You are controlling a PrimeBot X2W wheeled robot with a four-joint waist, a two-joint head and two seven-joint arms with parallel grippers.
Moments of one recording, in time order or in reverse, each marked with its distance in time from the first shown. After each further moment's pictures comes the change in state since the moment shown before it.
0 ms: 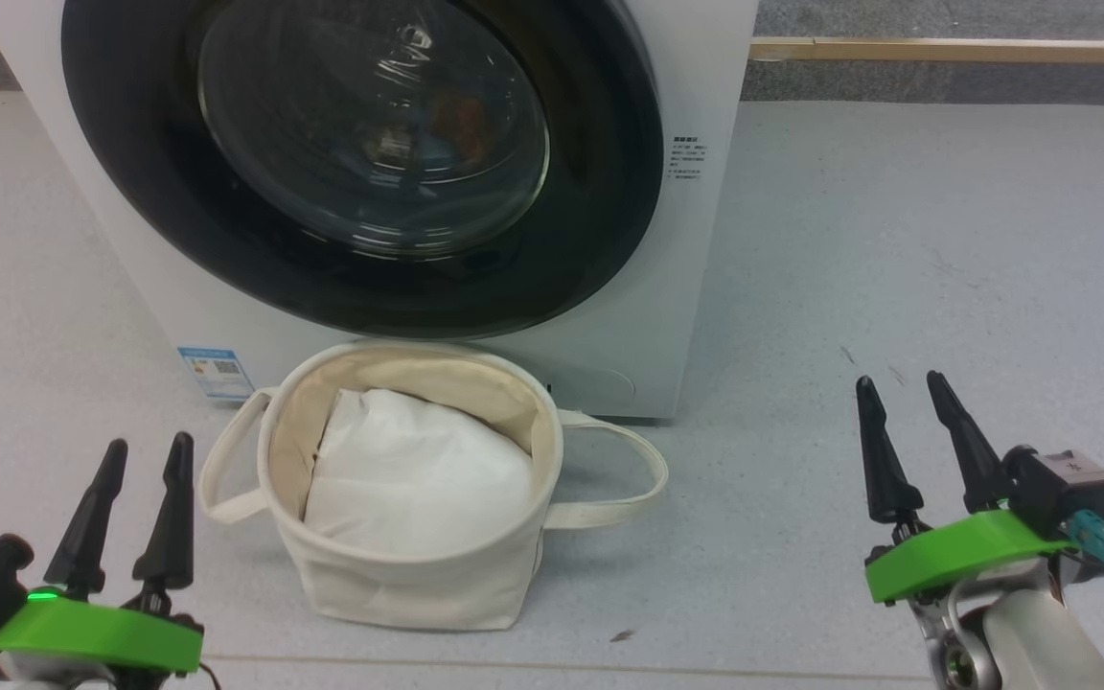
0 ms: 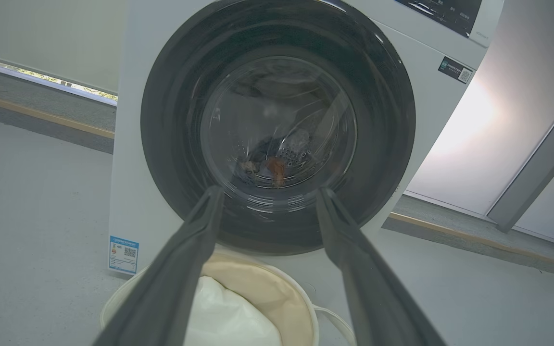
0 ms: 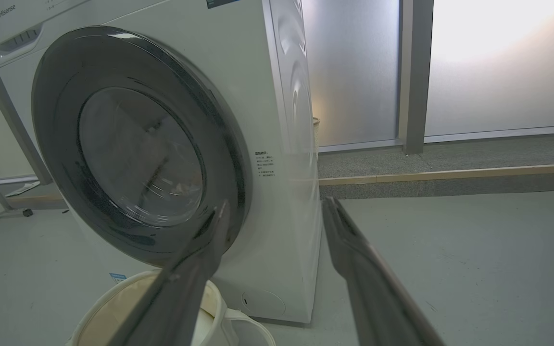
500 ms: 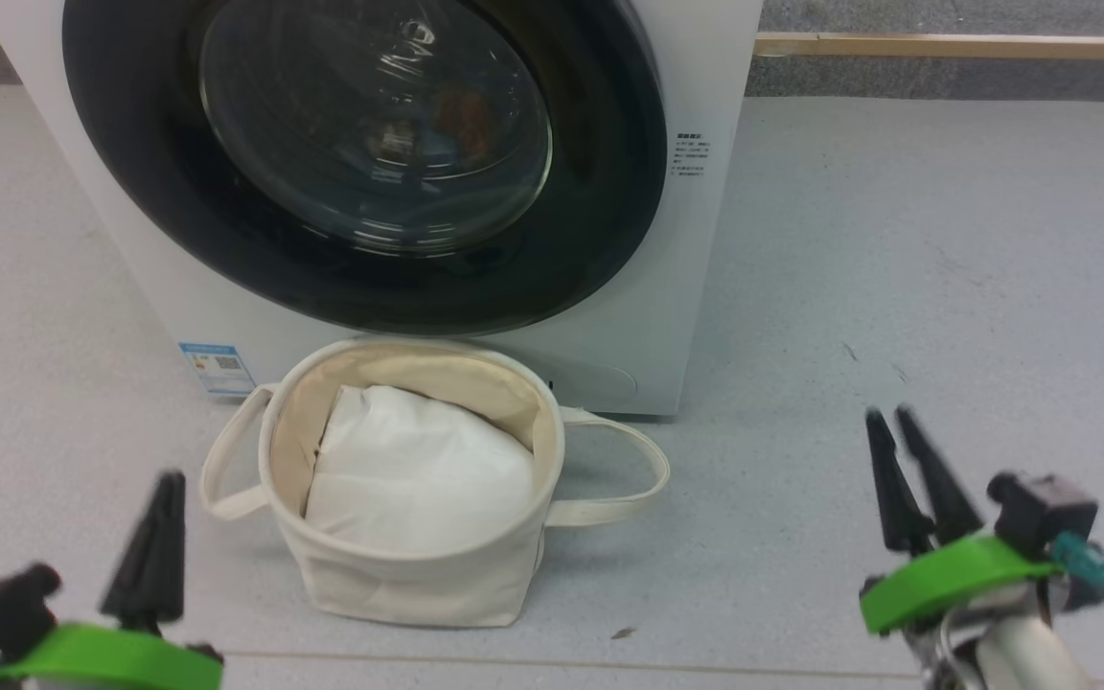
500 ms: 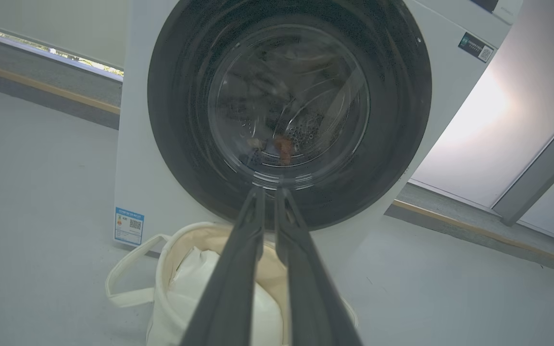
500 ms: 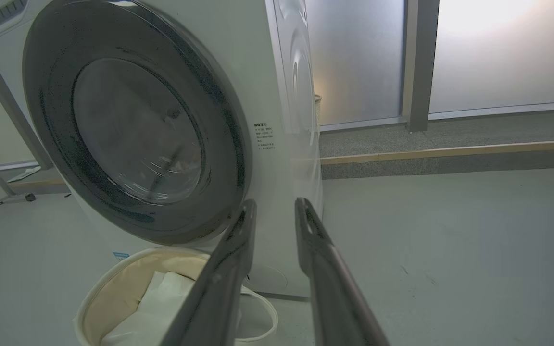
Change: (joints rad) left arm 0.011 -0.013 -0.007 0.031 0.000 0.002 0.001; right arm 0.010 0.006 0.002 0.034 0.000 0.000 0.001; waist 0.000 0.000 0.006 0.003
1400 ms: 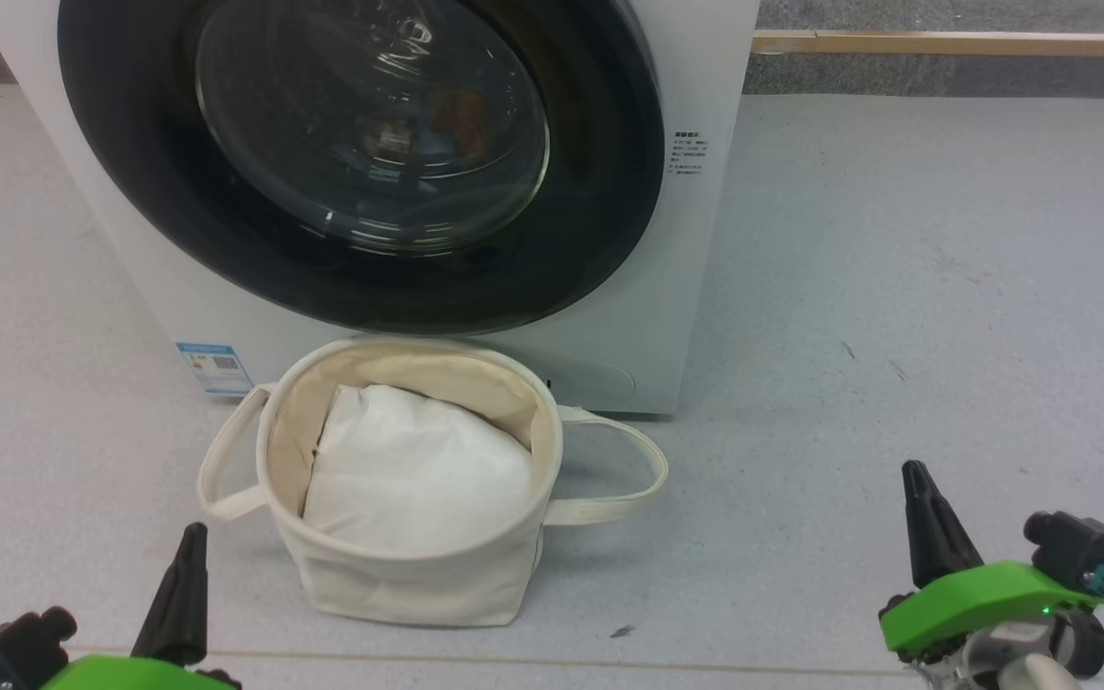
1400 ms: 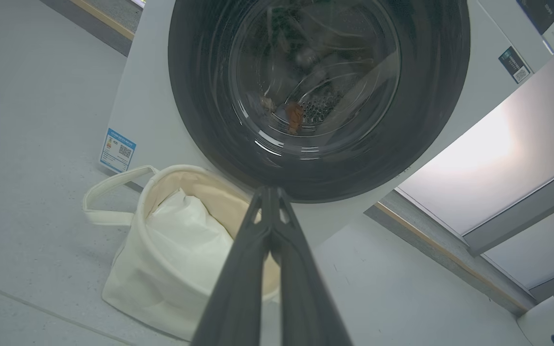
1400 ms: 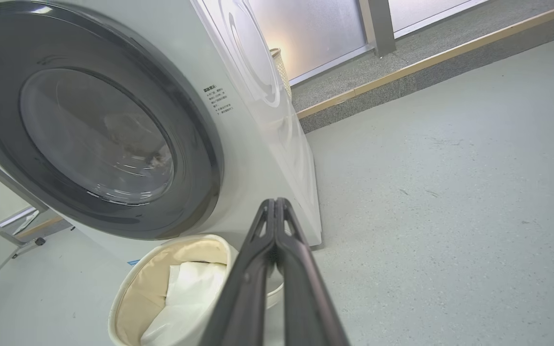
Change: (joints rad) left arm 0.068 -0.078 0.007 0.043 -0.180 0.000 0.069; right arm 0.070 0.025 -0.042 0.046 0.237 0.000 0.071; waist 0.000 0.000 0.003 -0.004
